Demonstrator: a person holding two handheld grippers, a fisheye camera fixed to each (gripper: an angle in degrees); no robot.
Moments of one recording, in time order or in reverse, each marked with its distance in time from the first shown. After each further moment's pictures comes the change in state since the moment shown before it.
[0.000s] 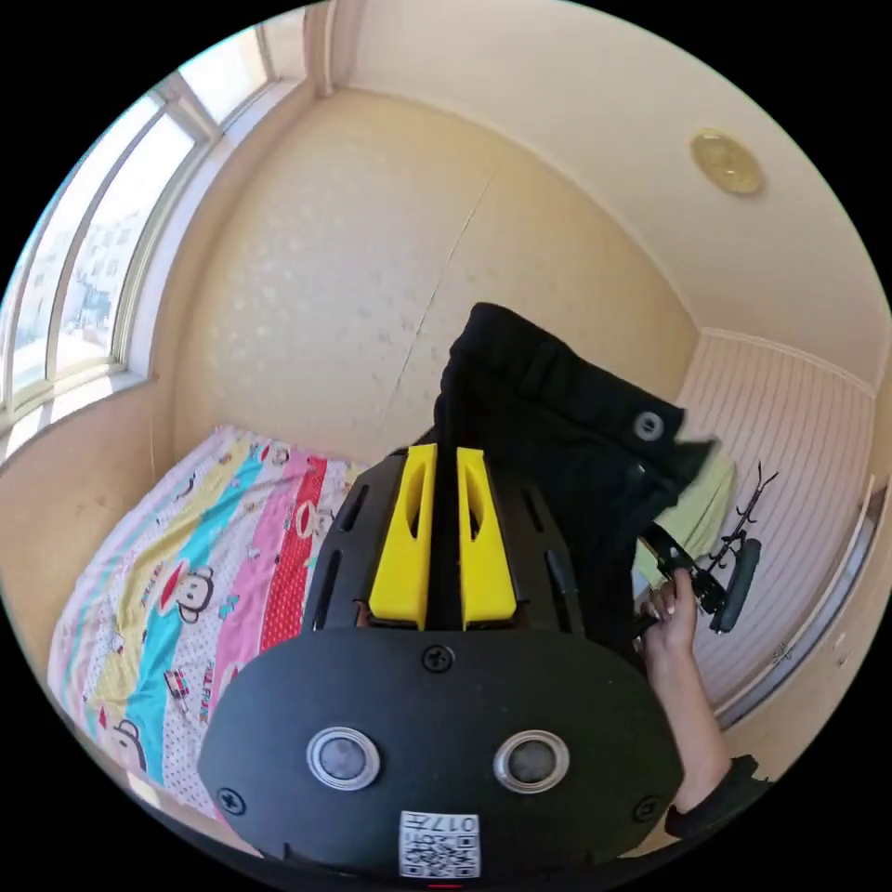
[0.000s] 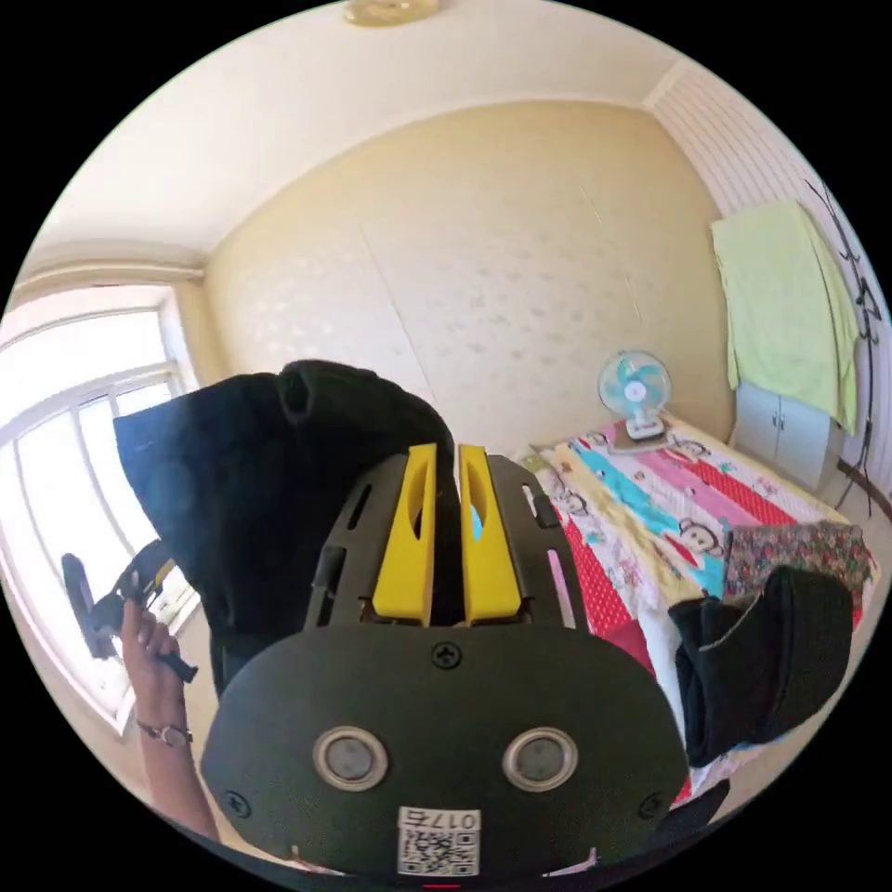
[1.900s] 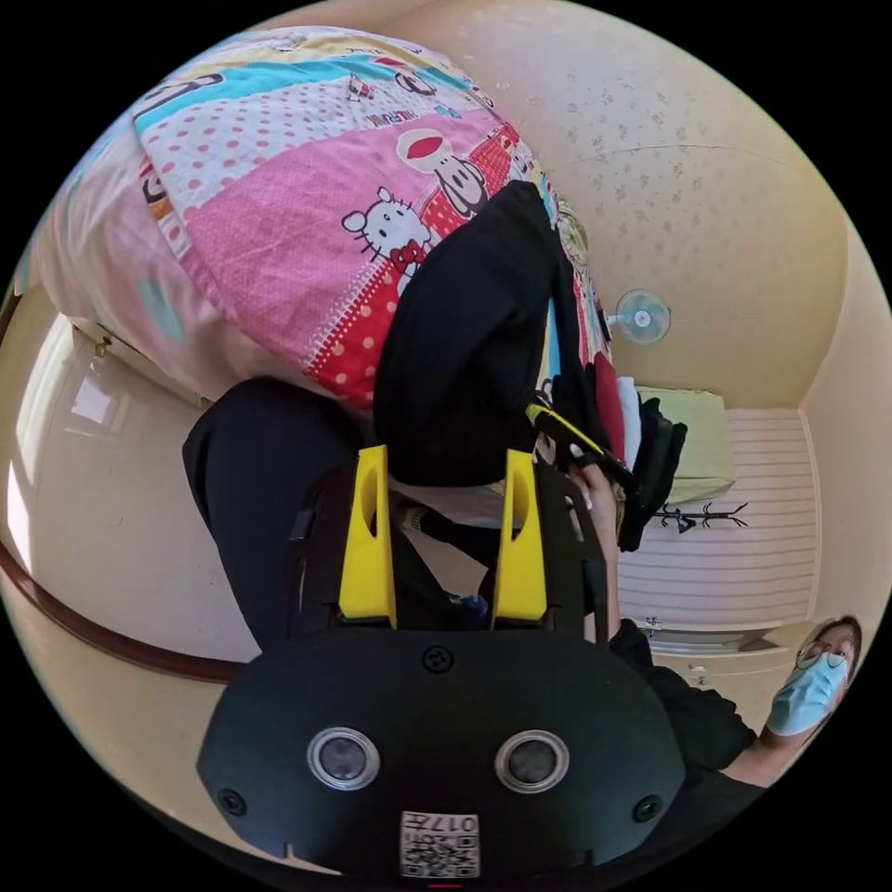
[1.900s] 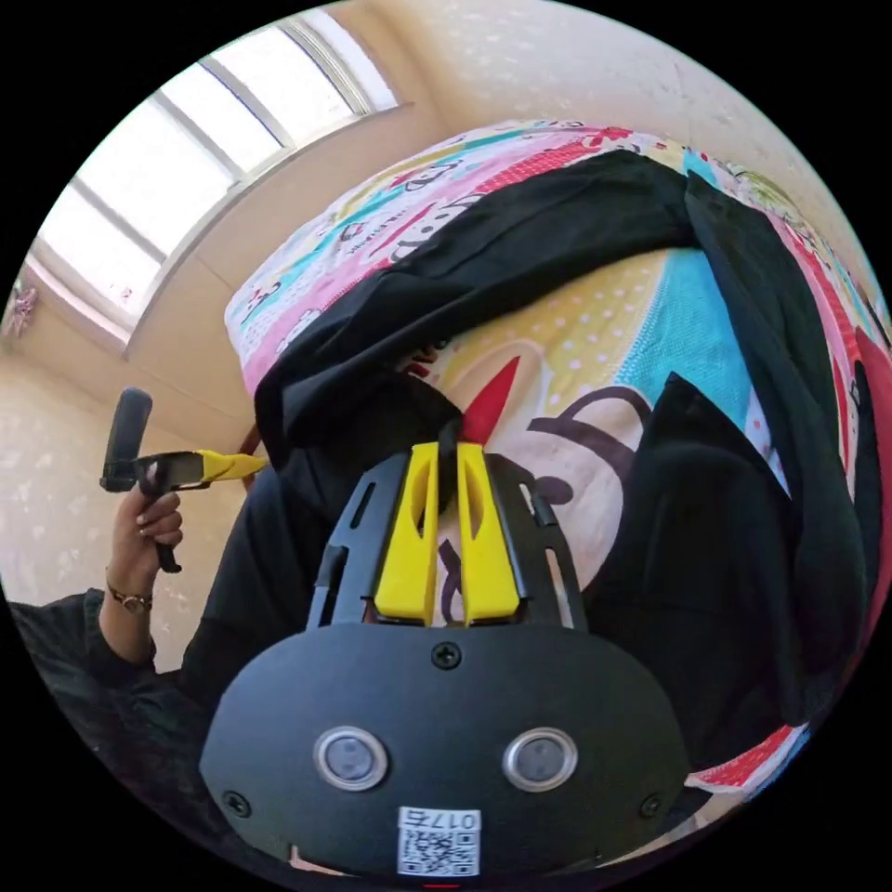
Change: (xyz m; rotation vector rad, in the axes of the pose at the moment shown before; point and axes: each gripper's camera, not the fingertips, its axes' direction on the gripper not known) left arm -0.279 0.368 -0.098 -0.641 0.066 -0.666; right arm 0.193 0.473 0.263 -1.041 -0.438 -0.542
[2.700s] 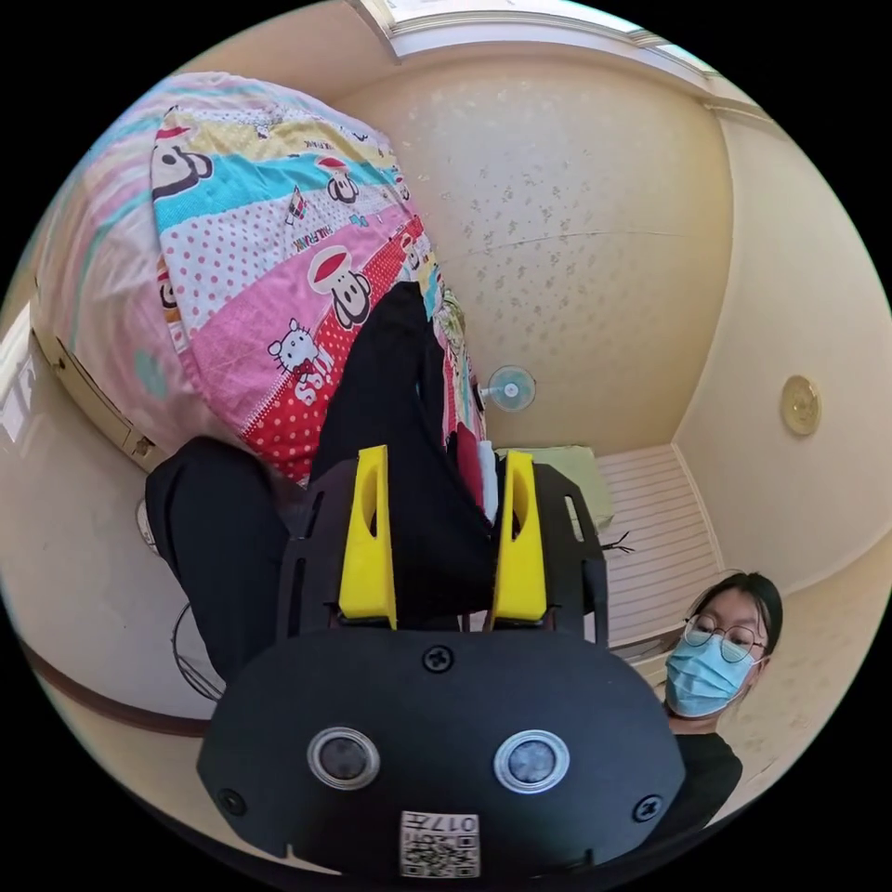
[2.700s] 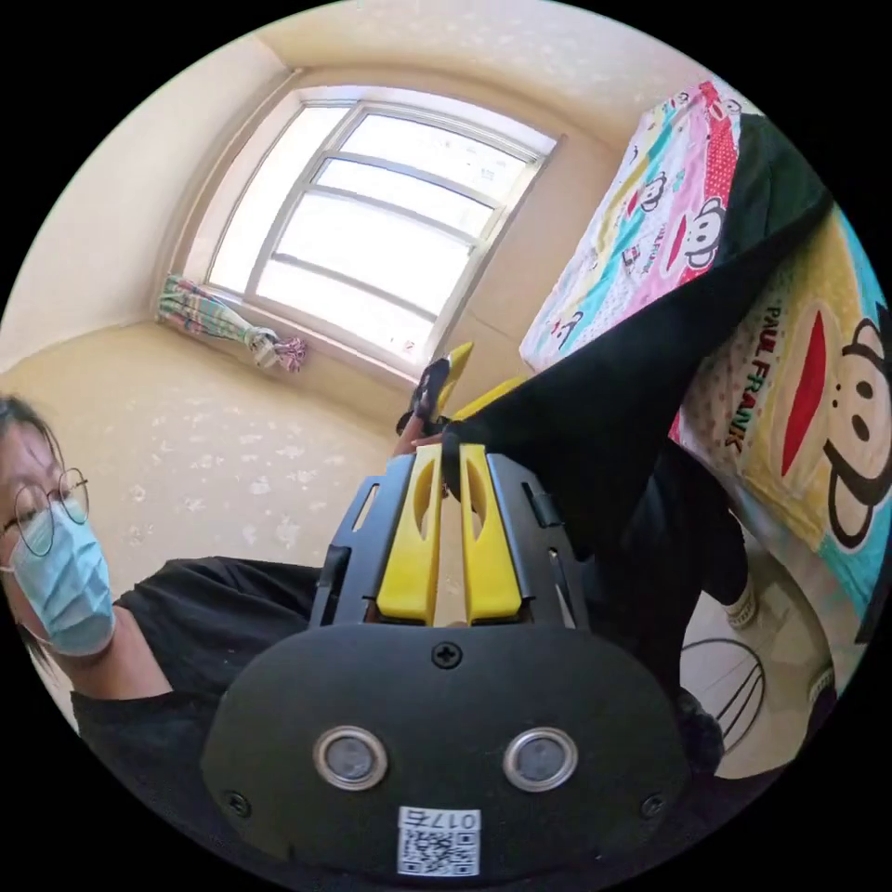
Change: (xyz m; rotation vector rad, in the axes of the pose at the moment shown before) left arm -0.011 0.039 -0.247 0.239 0.373 0.029; right arm -0.078 0.114 -0.155 0.254 -0.805 -0.023
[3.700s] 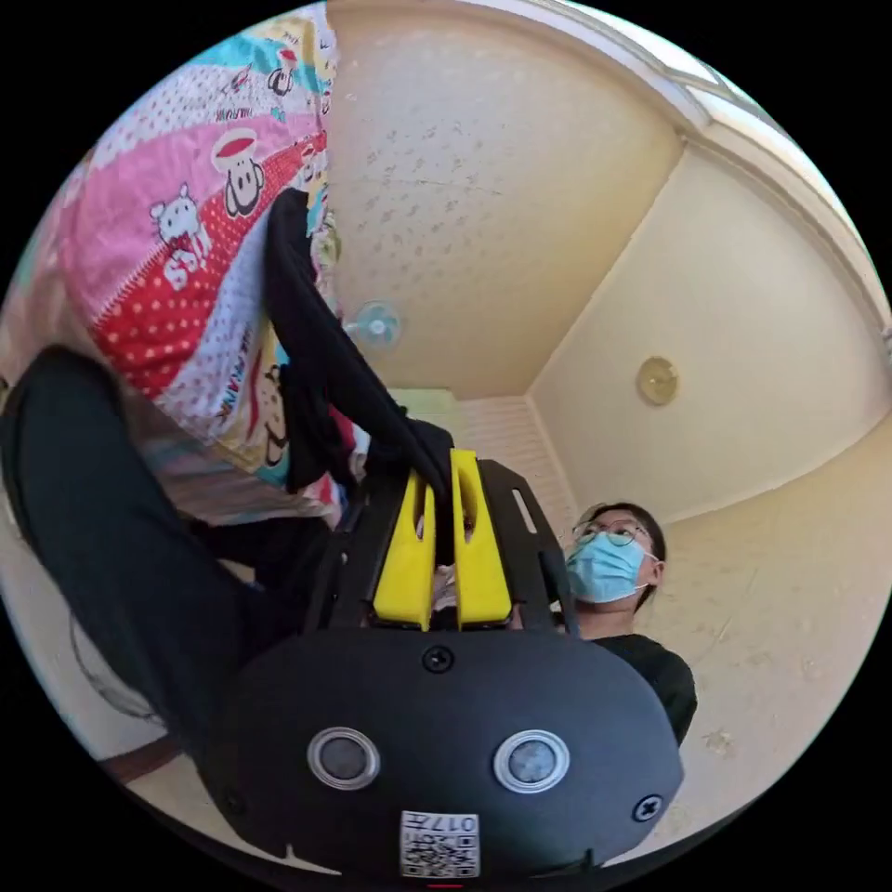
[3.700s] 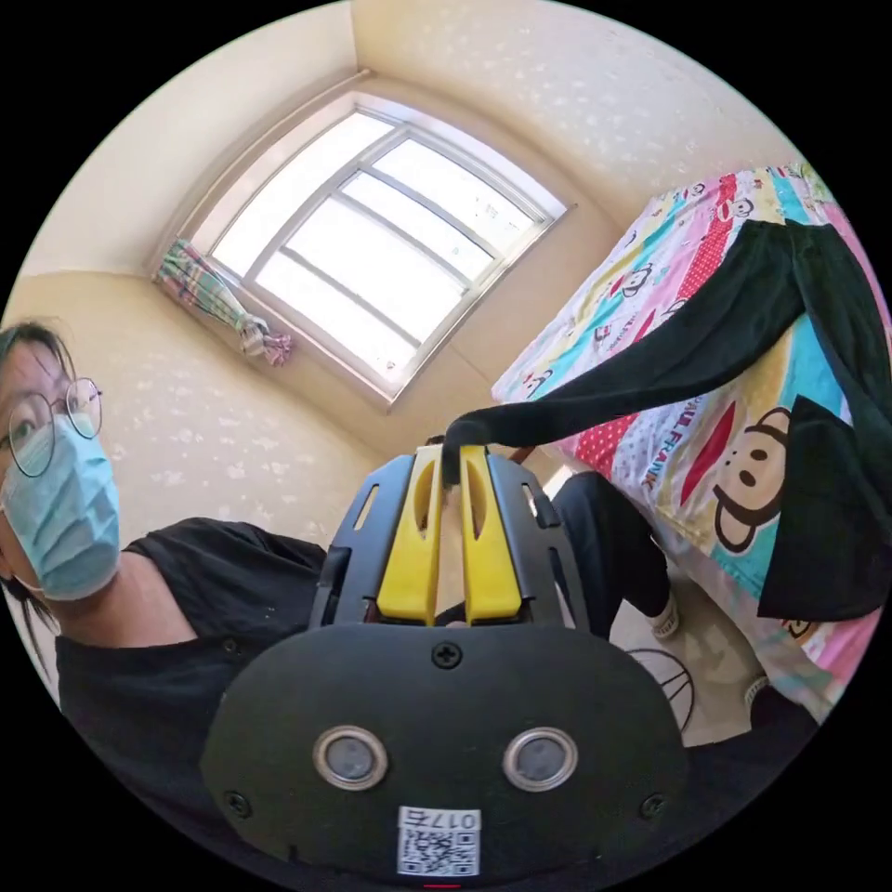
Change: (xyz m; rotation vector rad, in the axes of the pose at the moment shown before) left arm -0.088 0.014 -0.028 -0.299 0.406 0.030; right arm -0.066 0.046 0.069 -0.006 0.182 -0.131
